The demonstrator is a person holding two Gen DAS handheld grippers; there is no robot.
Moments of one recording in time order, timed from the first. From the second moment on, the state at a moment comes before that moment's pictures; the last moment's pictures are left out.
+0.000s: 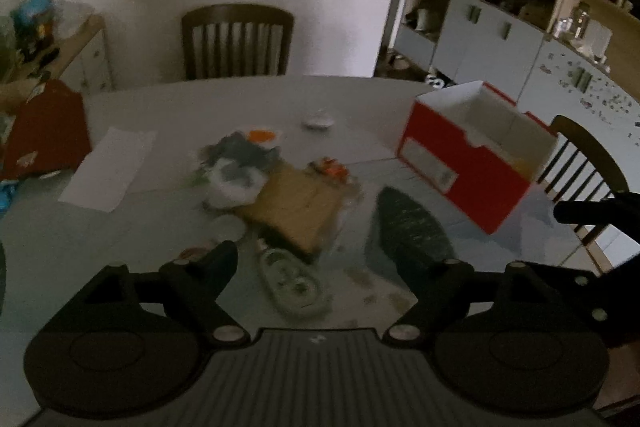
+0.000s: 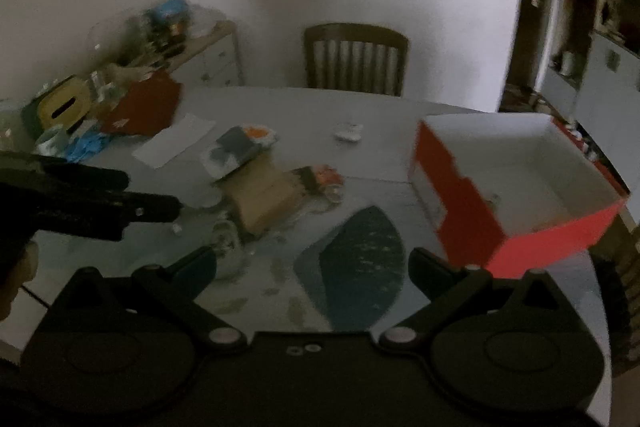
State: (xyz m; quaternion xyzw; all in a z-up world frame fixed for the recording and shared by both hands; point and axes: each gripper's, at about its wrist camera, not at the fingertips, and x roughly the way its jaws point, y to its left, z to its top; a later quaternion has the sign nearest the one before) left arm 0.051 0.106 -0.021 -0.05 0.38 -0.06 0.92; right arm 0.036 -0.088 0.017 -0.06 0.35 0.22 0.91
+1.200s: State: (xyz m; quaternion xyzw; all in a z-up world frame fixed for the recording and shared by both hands) left arm 0.110 0.193 -0.148 -0.01 0.42 -0.04 0.91; right arm 0.084 0.044 -0.093 -0.16 0.43 0.28 0.84
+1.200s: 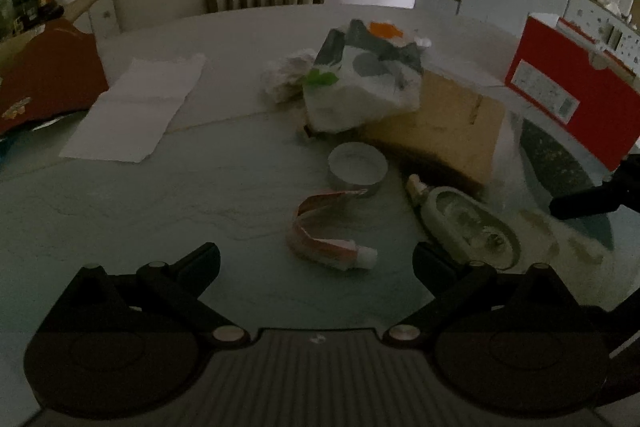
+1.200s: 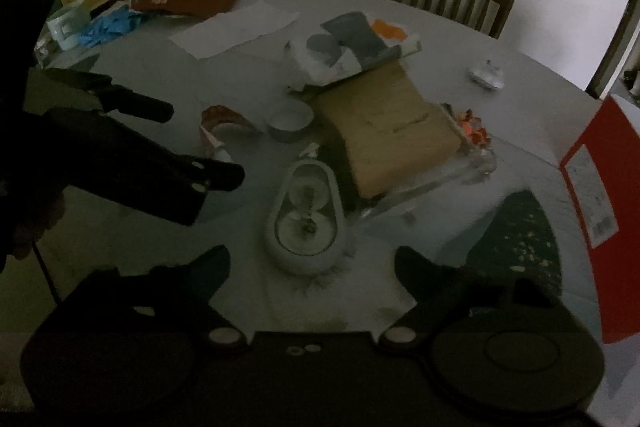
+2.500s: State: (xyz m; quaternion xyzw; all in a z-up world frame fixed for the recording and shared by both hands) left arm 0.099 0.178 -0.142 0.00 0.42 -0.07 0.90; right arm 0.094 0.037 -0.096 -0.10 0.46 0.30 0.83
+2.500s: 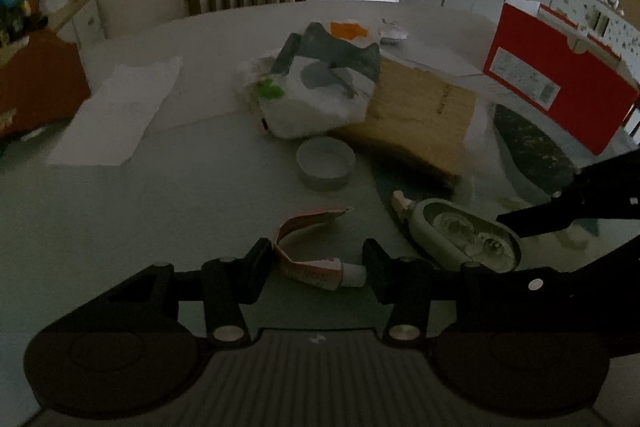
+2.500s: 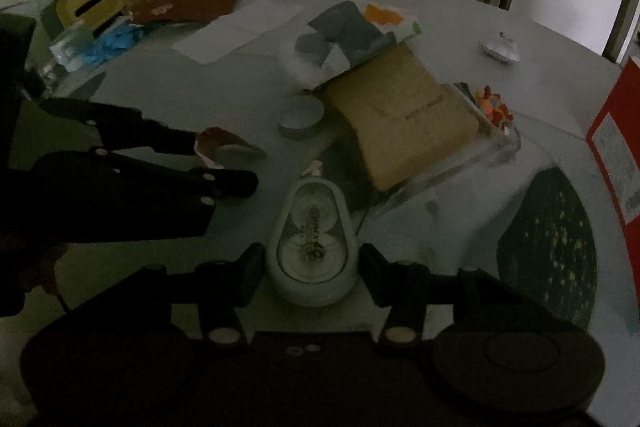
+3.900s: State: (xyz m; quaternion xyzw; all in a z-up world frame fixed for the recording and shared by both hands) left arm 0.112 0.000 -0.032 -0.04 0.39 -0.15 0.91; right arm 0.098 -0.189 0.024 0.00 0.34 0.22 0.91
